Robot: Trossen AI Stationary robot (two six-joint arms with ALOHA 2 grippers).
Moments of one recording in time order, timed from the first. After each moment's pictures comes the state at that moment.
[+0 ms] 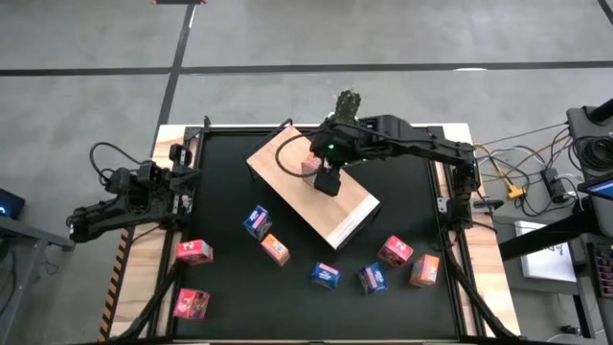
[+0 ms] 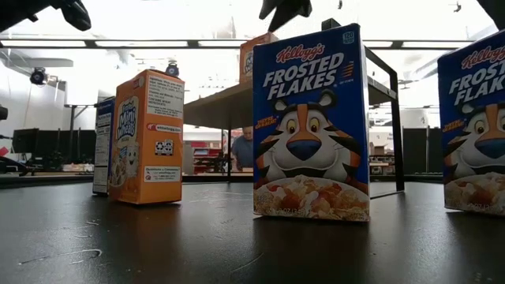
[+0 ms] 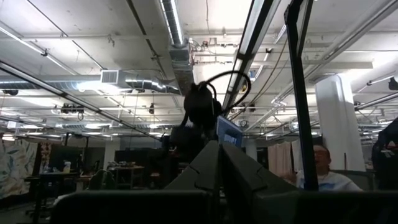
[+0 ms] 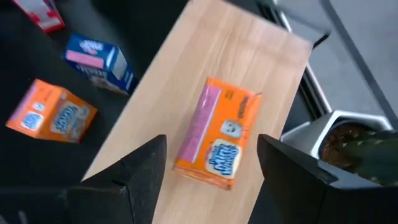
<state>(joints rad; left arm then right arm) 0.21 0.02 0.25 0.38 0.14 -0.09 -0.09 1.88 2.26 -1.31 0.16 0.15</state>
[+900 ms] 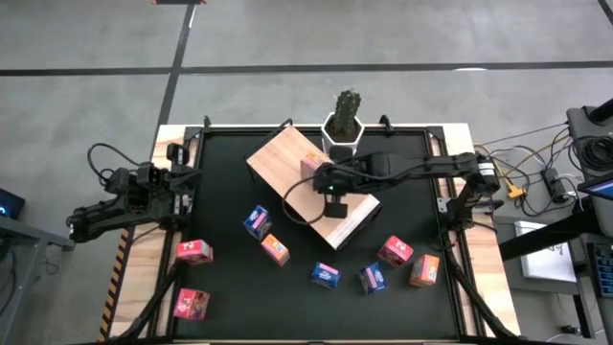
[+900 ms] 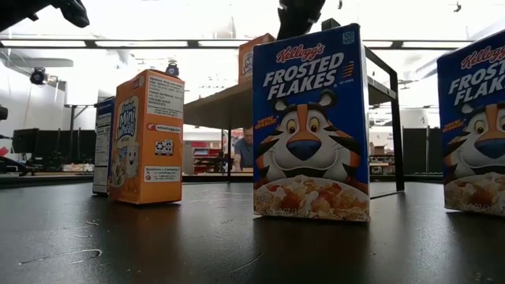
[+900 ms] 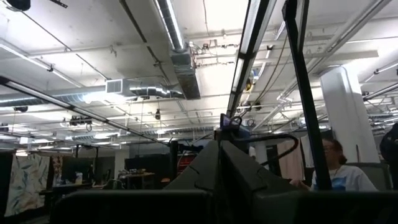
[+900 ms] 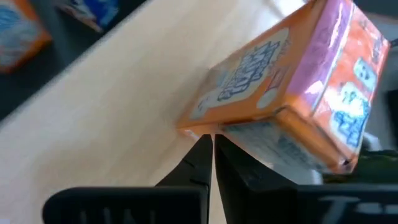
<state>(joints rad) 0.21 0.02 0.25 0.39 0.14 -0.01 0.01 1.75 1.75 -1.02 0.37 -0.07</state>
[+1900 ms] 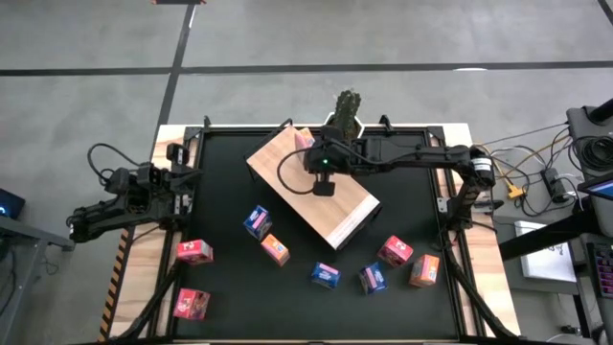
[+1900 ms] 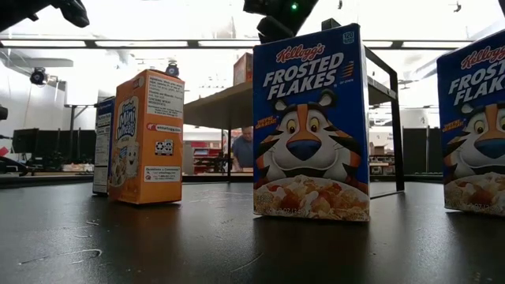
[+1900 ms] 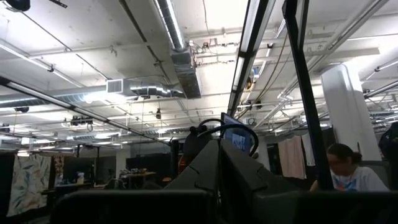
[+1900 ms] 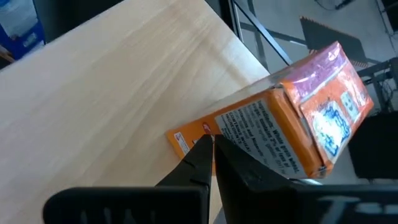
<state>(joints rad) 0.21 0.02 0.25 0.38 0.14 0.00 -0.13 1.77 1.68 -0.72 0.37 -0.31</state>
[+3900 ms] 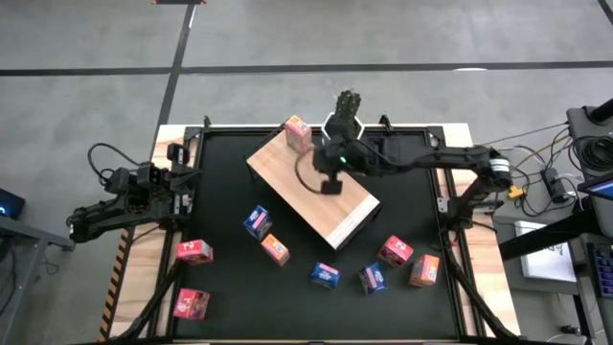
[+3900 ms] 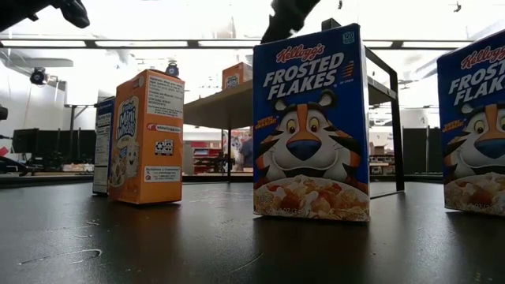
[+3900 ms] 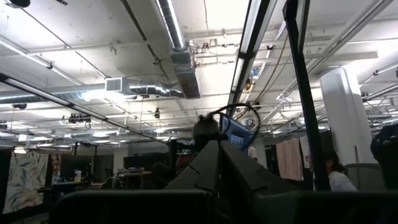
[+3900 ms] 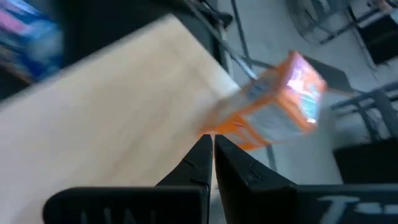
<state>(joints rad) 0.21 0.02 0.25 0.39 0.14 -0.02 -0.08 1.62 1.57 -0.61 0.34 -0.36</state>
